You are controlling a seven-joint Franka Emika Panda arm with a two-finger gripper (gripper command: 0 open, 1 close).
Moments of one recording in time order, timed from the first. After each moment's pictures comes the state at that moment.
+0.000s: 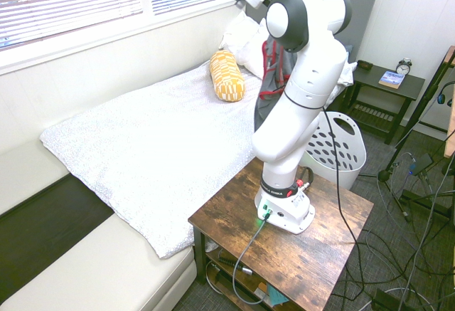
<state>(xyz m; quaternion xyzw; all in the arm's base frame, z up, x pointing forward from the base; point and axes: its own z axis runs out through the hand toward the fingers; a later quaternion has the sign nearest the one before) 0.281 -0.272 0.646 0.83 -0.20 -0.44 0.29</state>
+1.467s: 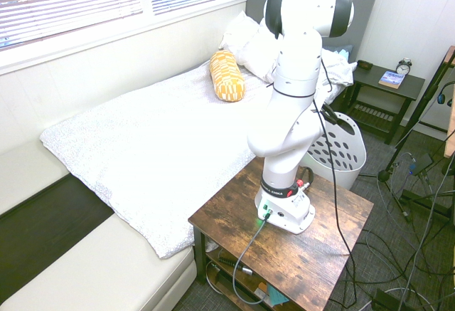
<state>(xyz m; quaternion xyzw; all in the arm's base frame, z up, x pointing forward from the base) 0.111 -0.395 0.247 0.83 -0.30 -0.37 0.29</state>
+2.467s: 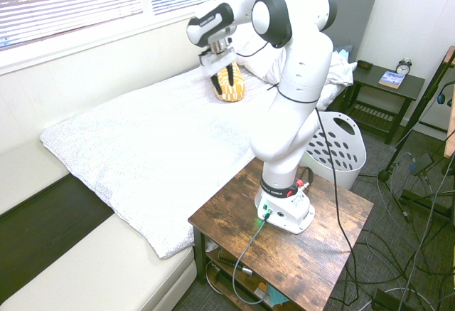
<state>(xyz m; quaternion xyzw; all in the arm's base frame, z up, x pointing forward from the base) 0.483 -0.129 0.438 0.93 -0.37 -0.08 0.05</state>
